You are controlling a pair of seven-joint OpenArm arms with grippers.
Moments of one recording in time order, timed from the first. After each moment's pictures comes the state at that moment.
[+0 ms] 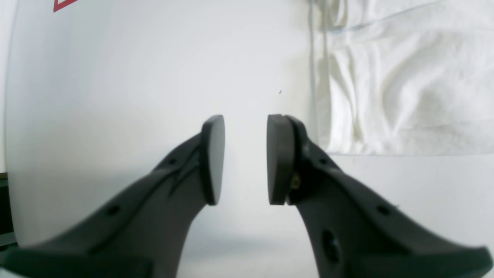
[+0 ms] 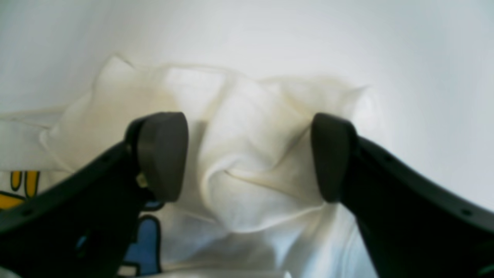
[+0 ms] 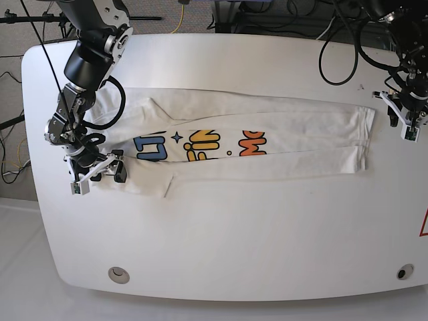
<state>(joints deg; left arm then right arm) 10.0 -14.8 -40.7 97.4 2.3 -42.4 41.1 17.8 9.9 31.6 59.0 8.2 39.5 -34.9</state>
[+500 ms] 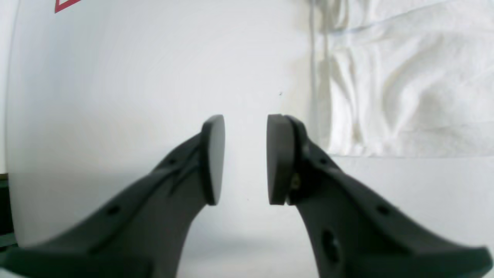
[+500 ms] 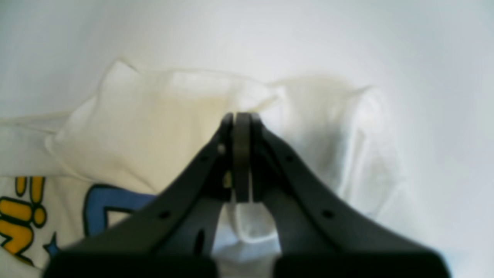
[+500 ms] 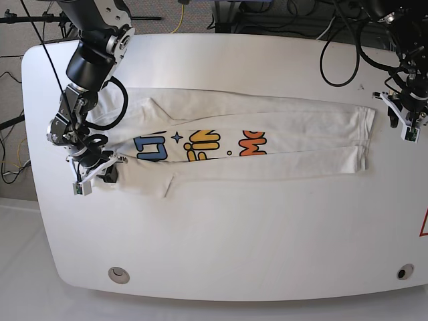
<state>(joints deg) 9.8 -14.7 -40.6 97.4 2.3 -42.4 41.1 17.9 8.7 31.6 59.0 8.2 39.3 -34.9</state>
